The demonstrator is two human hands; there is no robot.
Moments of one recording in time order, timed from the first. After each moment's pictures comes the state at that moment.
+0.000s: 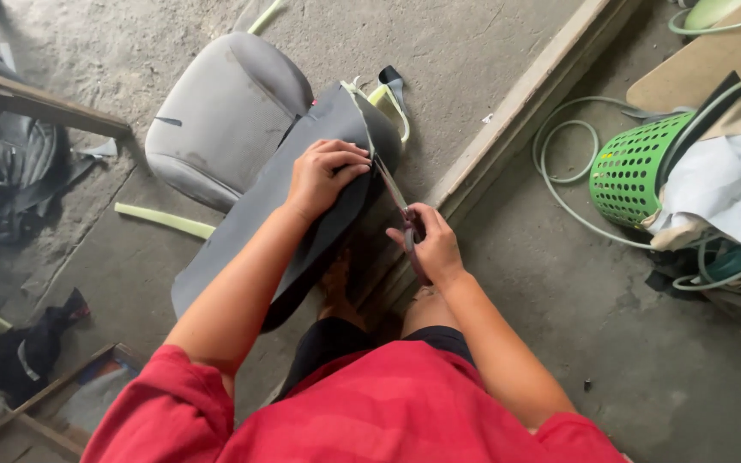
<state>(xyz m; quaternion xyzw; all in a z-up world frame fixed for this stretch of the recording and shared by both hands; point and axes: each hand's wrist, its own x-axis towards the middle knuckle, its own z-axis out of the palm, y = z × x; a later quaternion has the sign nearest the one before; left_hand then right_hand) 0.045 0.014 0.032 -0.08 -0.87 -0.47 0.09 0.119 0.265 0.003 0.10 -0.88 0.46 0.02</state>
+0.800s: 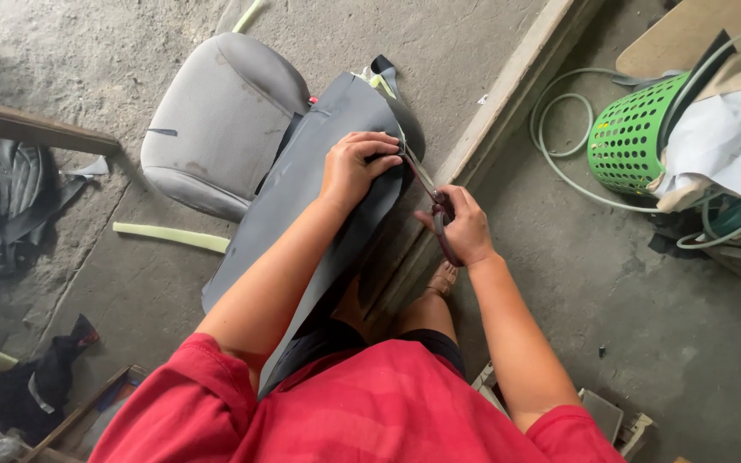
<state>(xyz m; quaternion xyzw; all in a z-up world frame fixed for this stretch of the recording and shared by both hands) 0.043 0.010 0.014 -0.06 -0.83 -0.55 0.06 0.120 0.248 0.012 0.08 -0.92 0.37 0.03</state>
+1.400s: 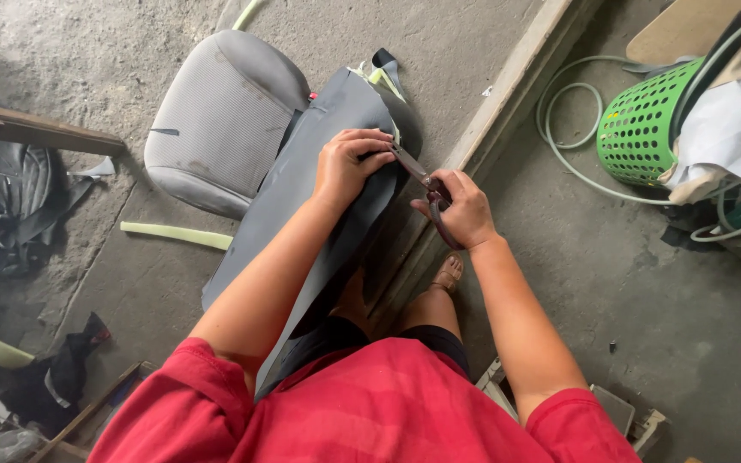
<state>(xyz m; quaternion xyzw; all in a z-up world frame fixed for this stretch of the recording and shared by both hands) 0.043 0.010 0.015 -0.07 -0.82 -0.56 0.09 0.095 0.250 0.018 0.16 -0.91 0.38 0.04</state>
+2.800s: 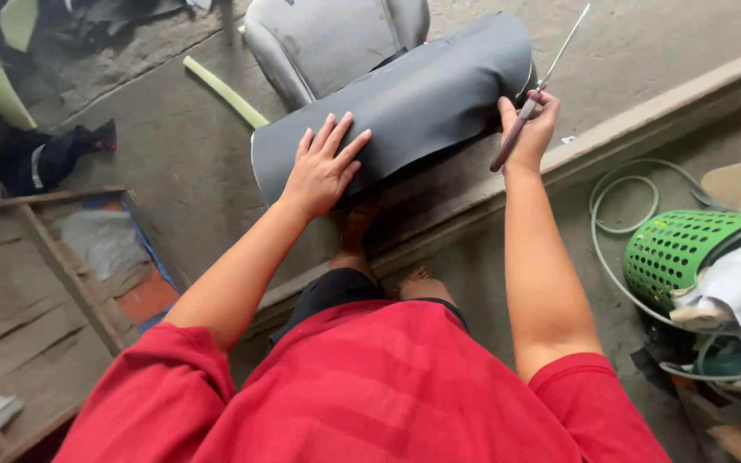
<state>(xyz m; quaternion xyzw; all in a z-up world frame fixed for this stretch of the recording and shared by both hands) 0.299 -0.060 0.042 0.05 -0.98 -0.17 0.05 0.005 0.216 -0.073 0.01 -0.80 0.59 0.00</state>
